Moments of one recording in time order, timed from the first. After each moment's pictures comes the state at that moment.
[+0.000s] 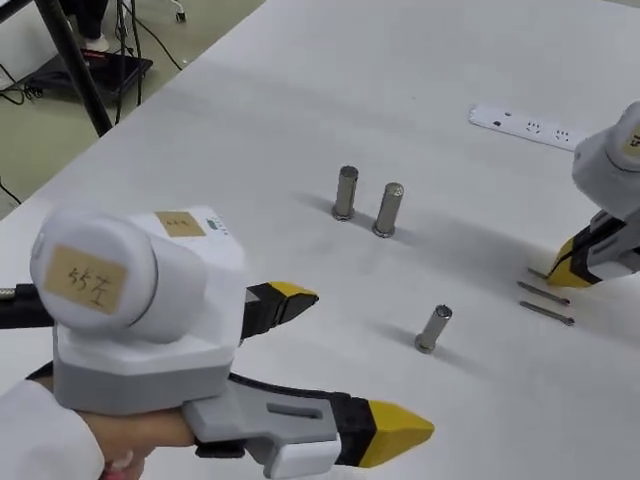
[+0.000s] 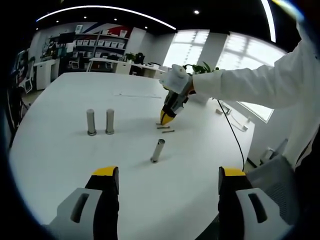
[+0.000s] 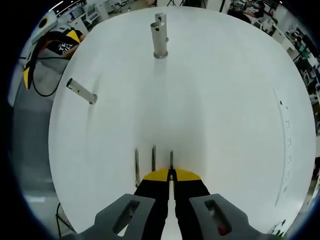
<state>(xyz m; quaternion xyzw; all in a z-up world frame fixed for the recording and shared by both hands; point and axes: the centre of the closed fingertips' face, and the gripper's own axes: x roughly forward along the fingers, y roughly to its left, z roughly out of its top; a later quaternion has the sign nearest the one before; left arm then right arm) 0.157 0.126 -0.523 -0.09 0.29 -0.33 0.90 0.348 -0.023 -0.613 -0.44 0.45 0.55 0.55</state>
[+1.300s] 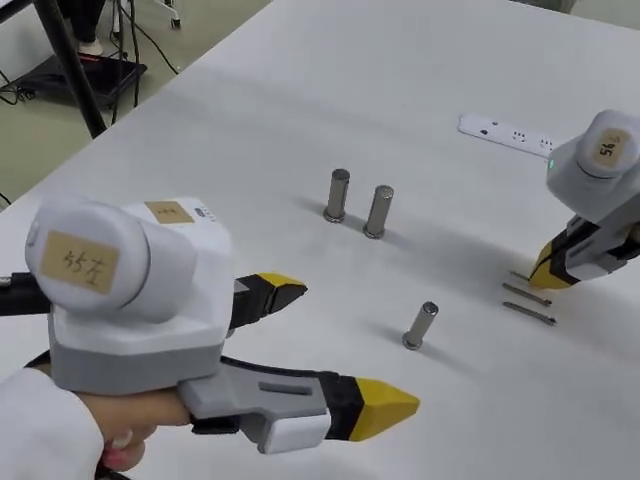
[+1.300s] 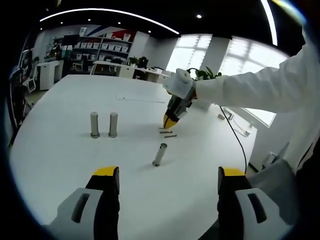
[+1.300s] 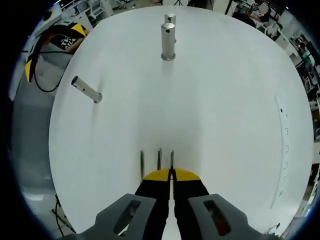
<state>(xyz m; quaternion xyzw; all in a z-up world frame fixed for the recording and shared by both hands) 0.159 0.130 -0.517 -0.10 0.27 -0.31 0.91 0.341 -0.017 -0.605 -0.45 0.43 0.55 0.55</state>
